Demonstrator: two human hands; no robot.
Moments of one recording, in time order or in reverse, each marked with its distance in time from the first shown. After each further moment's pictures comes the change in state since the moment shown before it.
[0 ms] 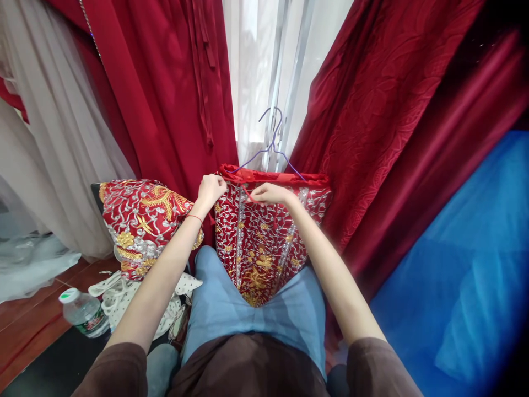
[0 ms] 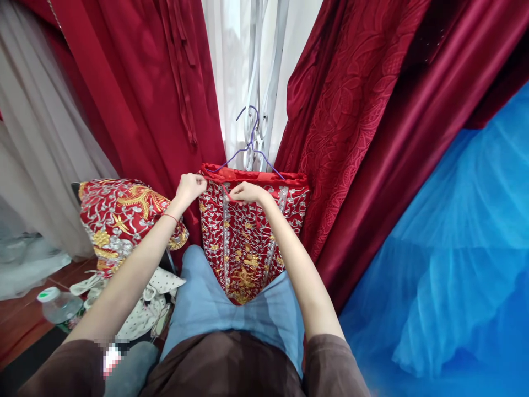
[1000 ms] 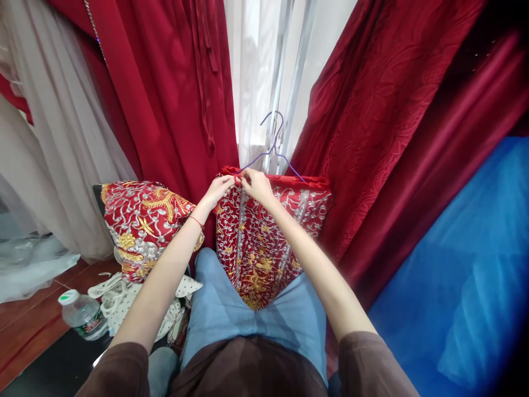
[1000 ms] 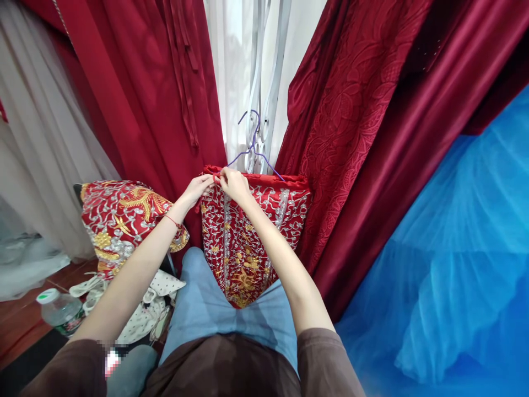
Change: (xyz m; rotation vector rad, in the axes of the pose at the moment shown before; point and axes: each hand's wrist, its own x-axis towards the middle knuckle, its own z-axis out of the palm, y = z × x) left_hand -0.003 0.003 0.012 -0.527 -0.346 -0.125; right_hand 0.035 -0.027 0.031 -0.523 0.637 -0.252
